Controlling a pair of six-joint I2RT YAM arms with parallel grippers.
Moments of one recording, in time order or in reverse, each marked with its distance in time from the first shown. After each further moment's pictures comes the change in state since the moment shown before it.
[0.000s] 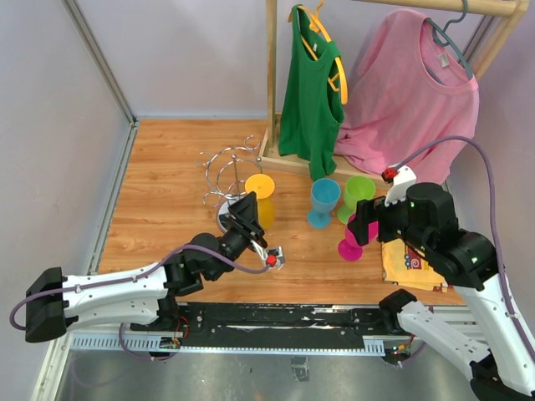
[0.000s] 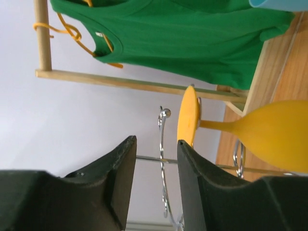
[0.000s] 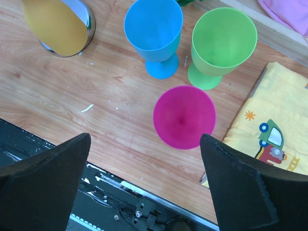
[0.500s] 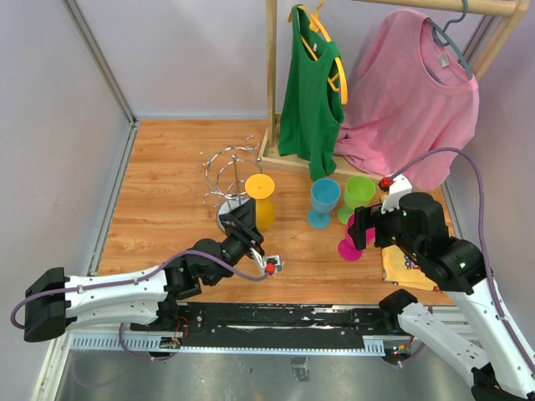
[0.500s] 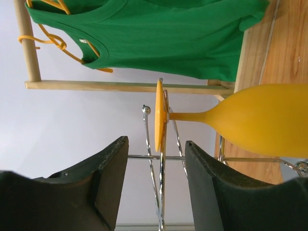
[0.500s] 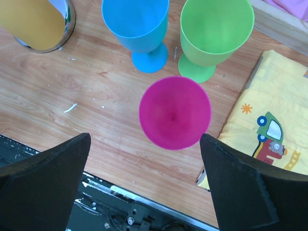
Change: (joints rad) left arm -0.023 -0.042 -0.097 -0.004 -0.011 0.042; right arm 0.000 -0.059 -0.150 0.060 0.051 0.002
